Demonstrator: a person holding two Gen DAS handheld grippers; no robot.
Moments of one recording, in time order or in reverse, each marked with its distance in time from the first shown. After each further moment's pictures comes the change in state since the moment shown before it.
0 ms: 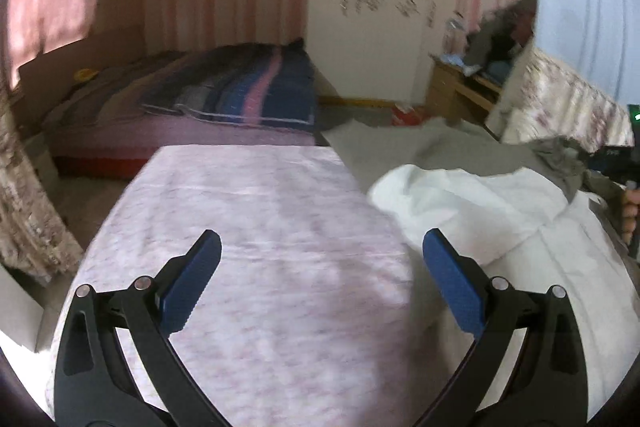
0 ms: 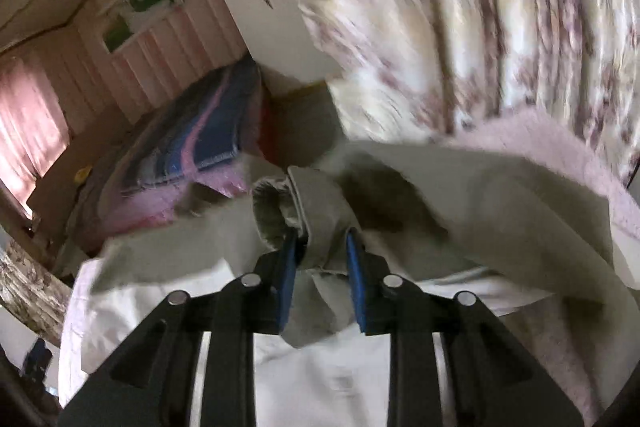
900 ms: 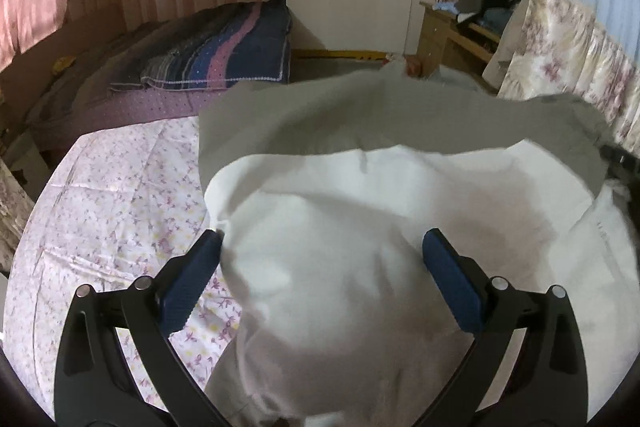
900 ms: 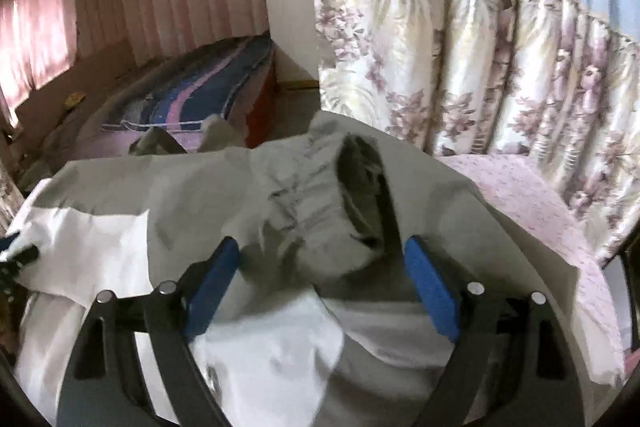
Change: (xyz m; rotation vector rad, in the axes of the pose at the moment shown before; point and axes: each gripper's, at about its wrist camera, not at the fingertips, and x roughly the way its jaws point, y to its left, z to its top) left arm 0.112 -0.107 0.006 0.054 0.176 0.028; right arm 0.021 0.000 -0.006 -0.305 -0.047 -0.084
